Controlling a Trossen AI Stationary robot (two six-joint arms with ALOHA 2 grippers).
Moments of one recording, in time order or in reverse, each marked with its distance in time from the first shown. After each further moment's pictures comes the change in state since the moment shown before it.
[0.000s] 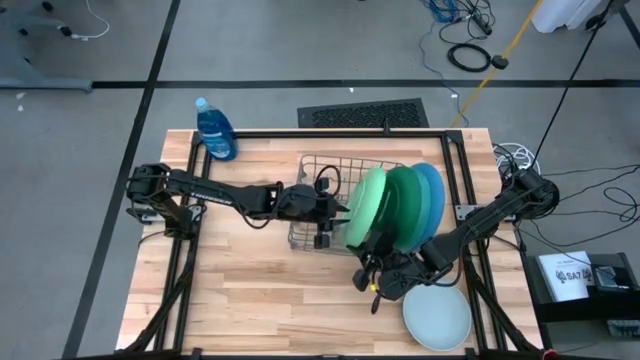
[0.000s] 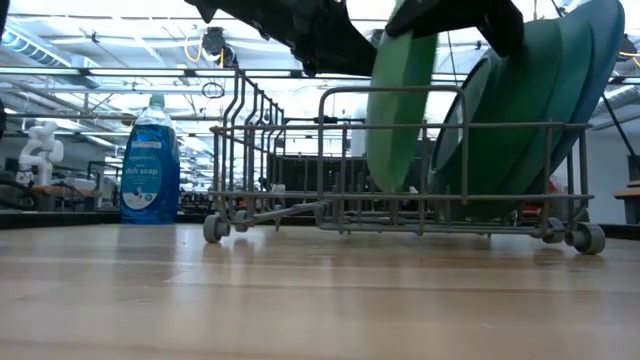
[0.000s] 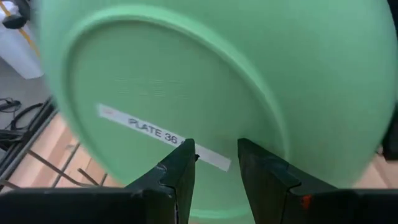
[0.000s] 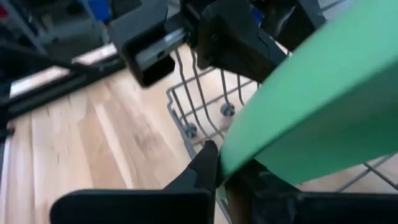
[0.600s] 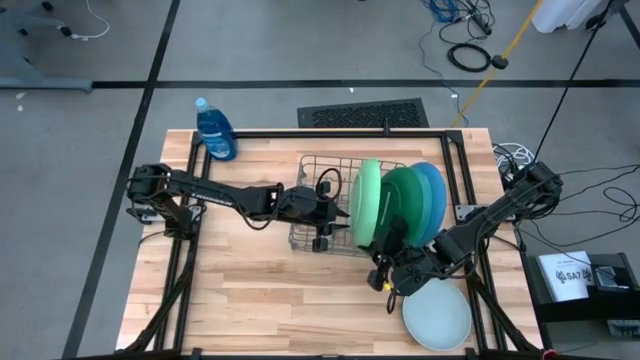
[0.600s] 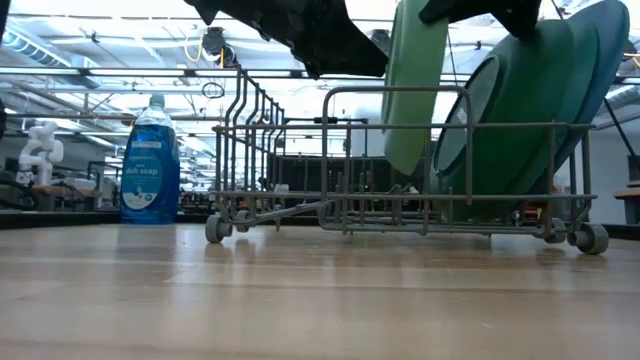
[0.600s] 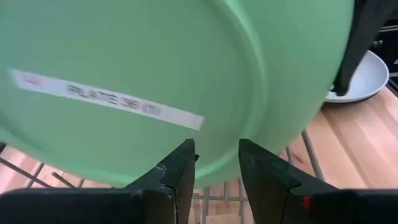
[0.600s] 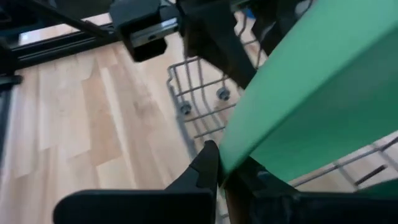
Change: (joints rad) left arm 0.000 0.002 -0.002 -0.005 0.062 -0.002; right arm 0.022 -0.122 0.002 -0.207 -0.110 -0.075
